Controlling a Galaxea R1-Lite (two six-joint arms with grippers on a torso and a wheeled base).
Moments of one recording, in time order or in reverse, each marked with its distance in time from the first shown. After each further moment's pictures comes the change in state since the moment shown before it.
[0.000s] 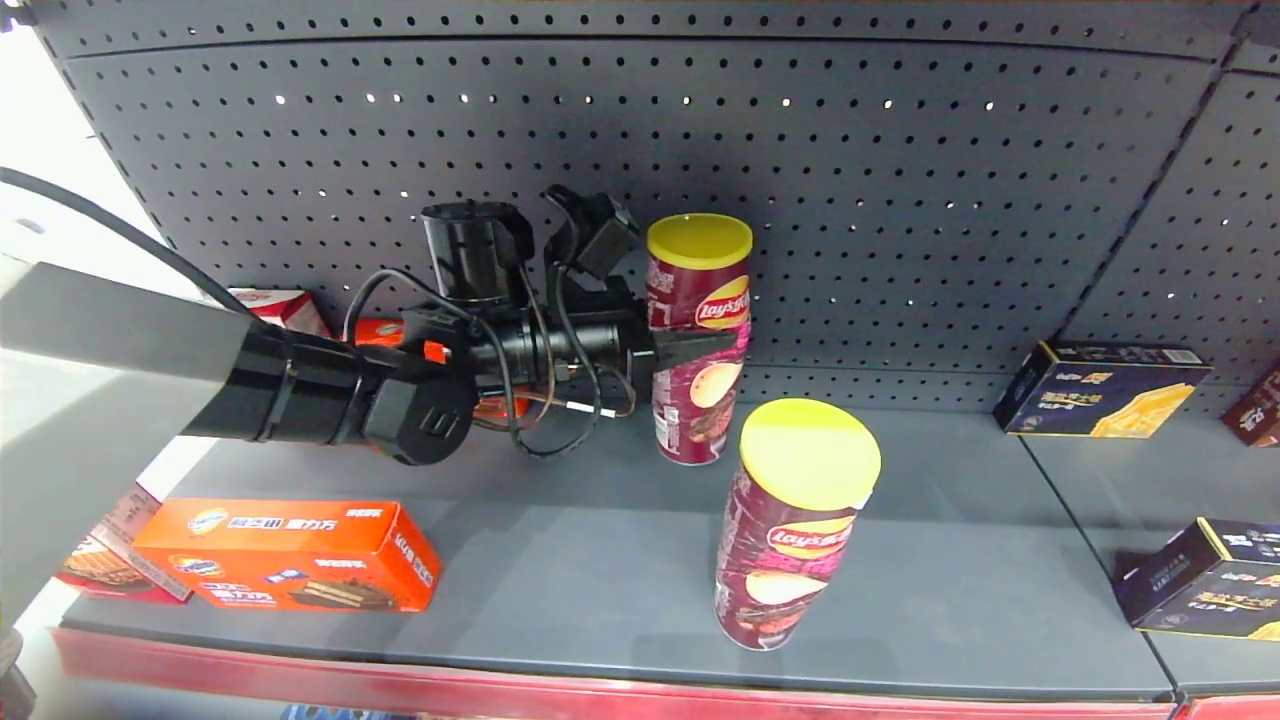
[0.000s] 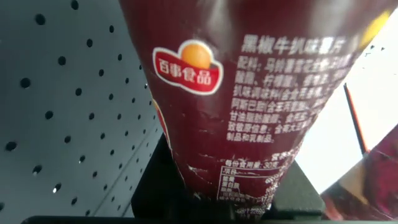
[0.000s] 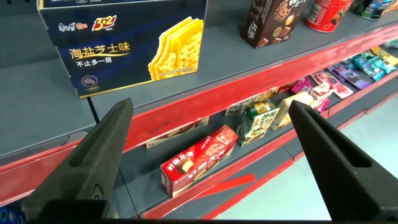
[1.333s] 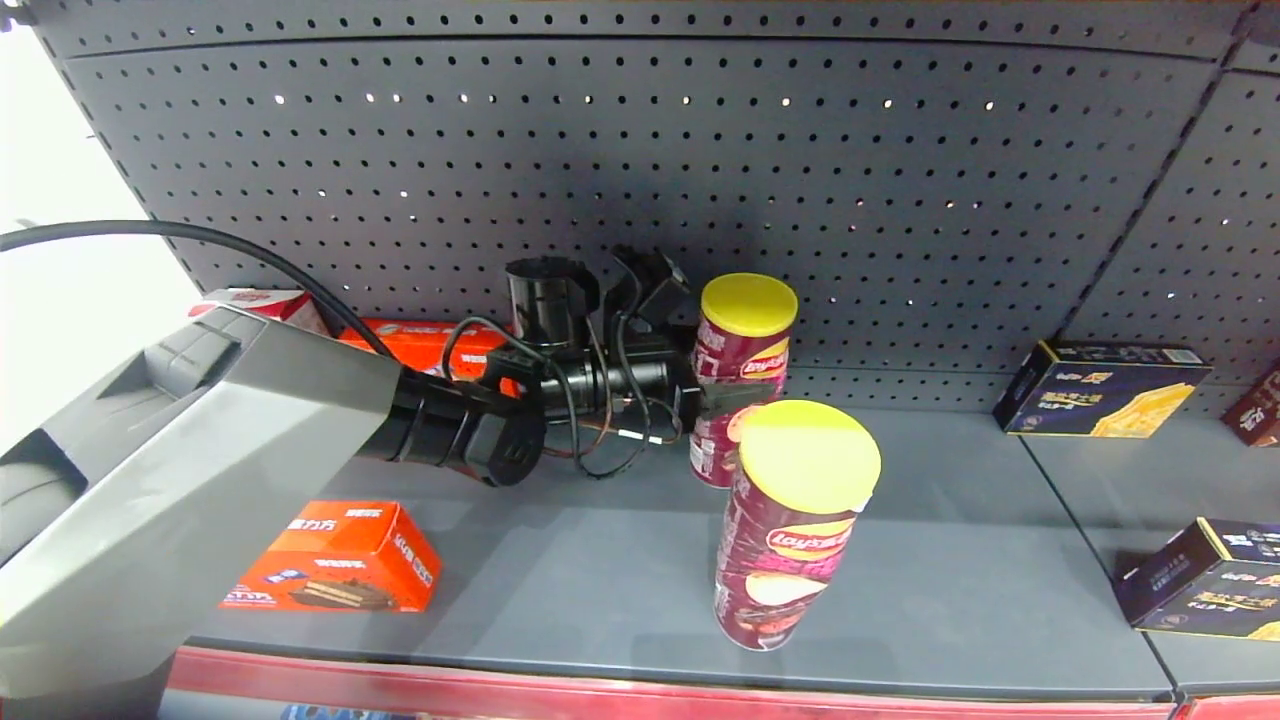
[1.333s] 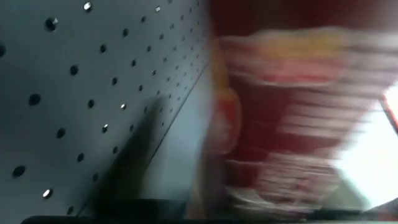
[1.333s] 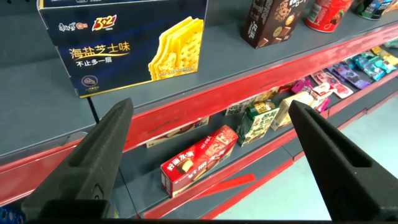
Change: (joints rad) left arm -0.040 0.176 -0.103 -0.048 0.042 0.001; right arm 0.000 0.000 0.001 0.000 0.000 0.000
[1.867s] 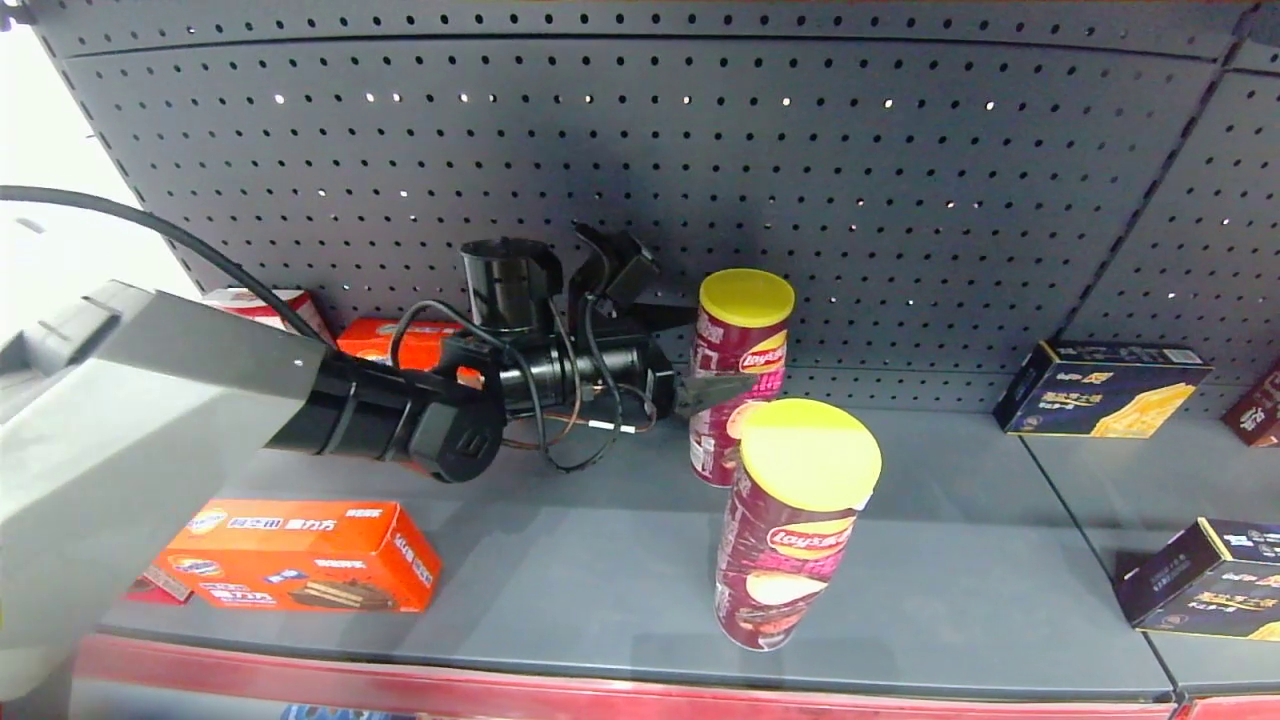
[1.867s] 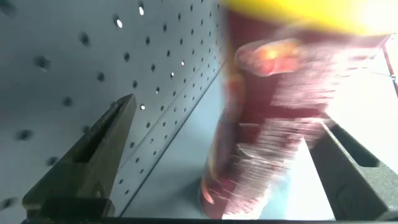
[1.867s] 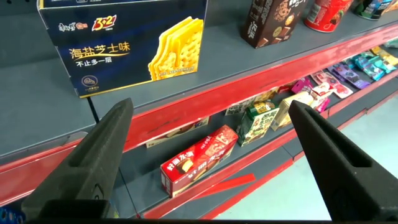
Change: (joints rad) left arm 0.028 -0.116 0.110 0.022 0.086 0.007; right arm 0.000 0.000 -0.001 0.000 0.000 0.000
